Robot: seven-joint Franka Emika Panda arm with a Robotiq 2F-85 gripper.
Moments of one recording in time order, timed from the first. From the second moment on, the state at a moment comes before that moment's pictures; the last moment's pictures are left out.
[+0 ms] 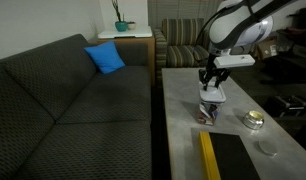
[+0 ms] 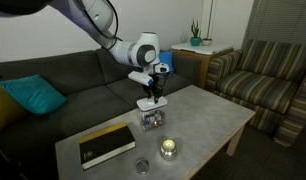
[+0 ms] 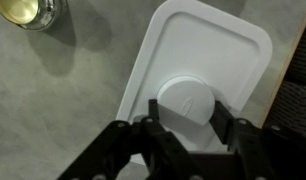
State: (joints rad) arm 0.16 1.45 0.00 -0.83 -0.03 2.32 0.20
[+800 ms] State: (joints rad) arm 0.16 1.36 -0.03 -0.96 -0.03 2.43 0.21
